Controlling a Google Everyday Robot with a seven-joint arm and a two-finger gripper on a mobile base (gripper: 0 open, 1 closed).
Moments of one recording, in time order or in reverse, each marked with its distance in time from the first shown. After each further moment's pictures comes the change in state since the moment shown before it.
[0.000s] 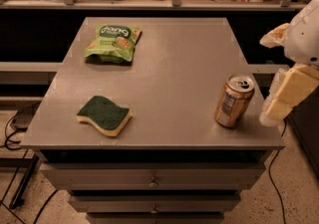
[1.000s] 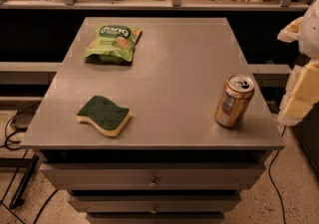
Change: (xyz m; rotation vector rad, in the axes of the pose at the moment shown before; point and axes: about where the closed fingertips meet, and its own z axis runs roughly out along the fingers) arm 0.022 -0.002 -0.023 0.048 0.154 0.013
